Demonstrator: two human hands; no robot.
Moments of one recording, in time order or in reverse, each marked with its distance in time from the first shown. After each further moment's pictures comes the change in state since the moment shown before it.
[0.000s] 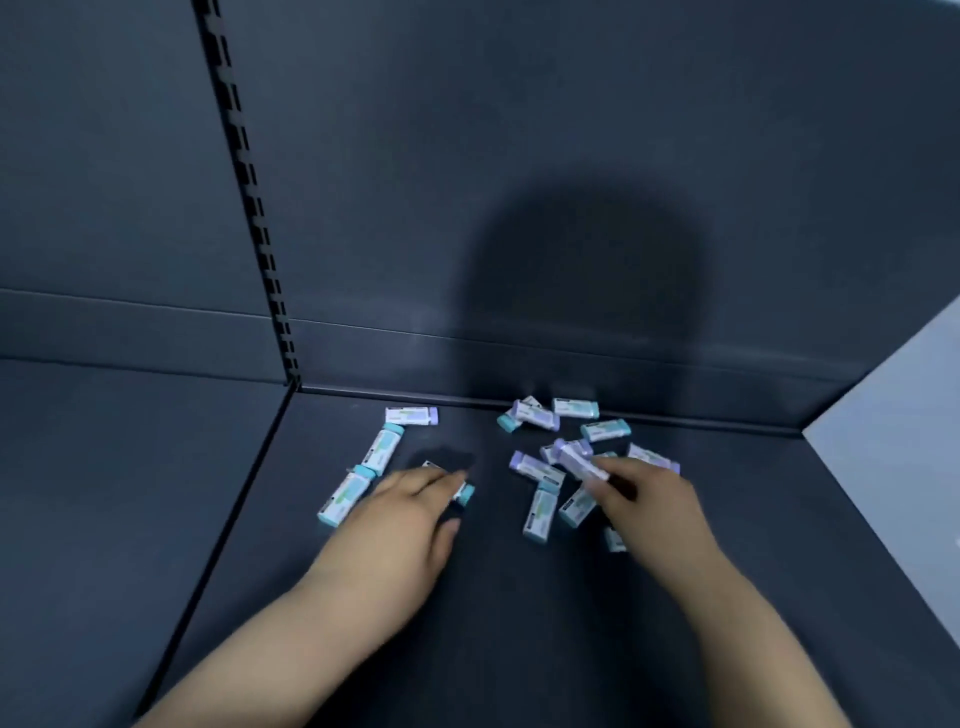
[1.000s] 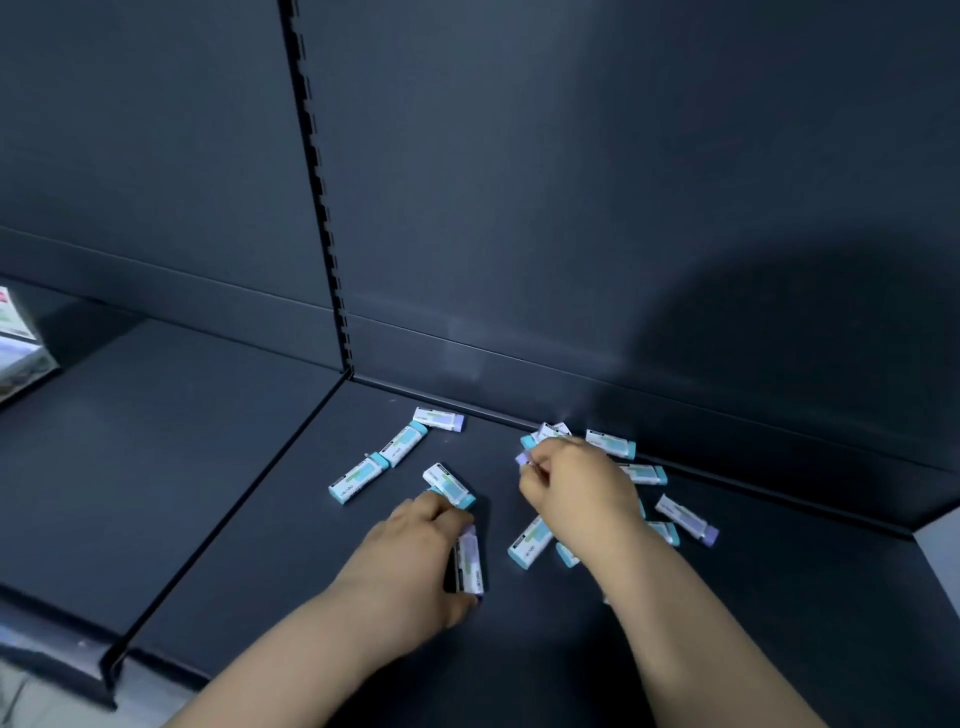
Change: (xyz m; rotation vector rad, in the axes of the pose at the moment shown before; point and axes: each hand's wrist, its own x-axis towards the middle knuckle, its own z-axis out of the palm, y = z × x) left_hand -0.002 0.040 0.029 0.071 -0.182 -0.321; right_hand 0.055 -0.030 0.029 -0.272 -0.140 -0.355
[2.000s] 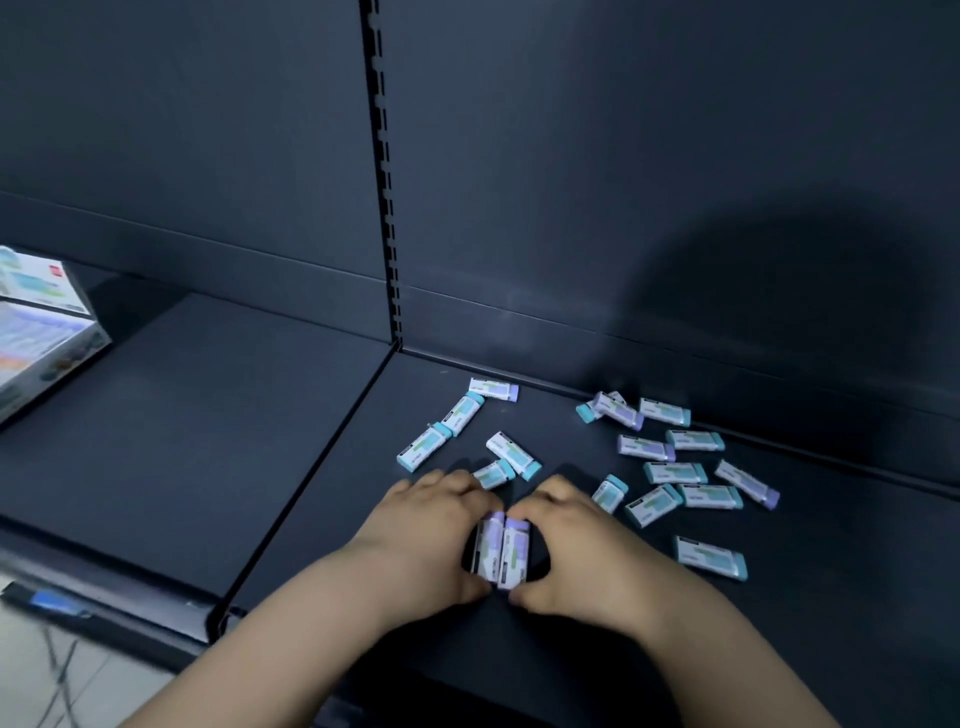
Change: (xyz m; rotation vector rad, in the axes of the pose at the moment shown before) left_hand -0.022 -0.041 -0.026 0.155 -0.085 0.131; right_hand -0.061 -0.048 0.022 0.075 -0.424 -0.224
